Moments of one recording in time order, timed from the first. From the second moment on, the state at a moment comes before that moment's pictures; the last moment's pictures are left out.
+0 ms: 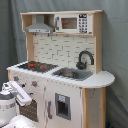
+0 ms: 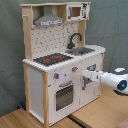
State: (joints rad) arm -0.42 -1.46 1.50 -2.75 -0.23 3.01 -0.29
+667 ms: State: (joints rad) arm -0.50 -1.46 1.49 -2.75 -0.23 3.16 -0.16
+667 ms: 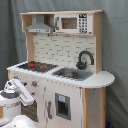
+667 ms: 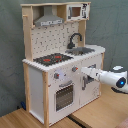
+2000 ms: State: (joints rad) arm -0.67 -1.47 1.51 -2.75 -0.05 3.49 -0.02
